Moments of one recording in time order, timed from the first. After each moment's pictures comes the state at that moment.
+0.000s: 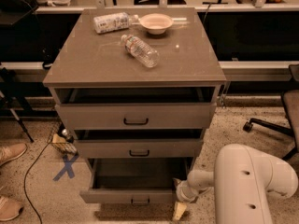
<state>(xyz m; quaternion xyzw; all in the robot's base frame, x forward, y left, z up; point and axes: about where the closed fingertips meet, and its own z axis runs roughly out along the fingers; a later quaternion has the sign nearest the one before) 0.503 -0.128 0.149 -0.66 0.72 0.14 0.16</state>
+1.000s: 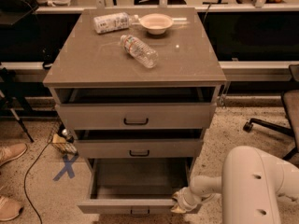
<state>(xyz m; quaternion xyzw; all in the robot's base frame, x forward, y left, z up) 0.463 -0.129 0.155 -0.65 0.72 0.17 0.15</state>
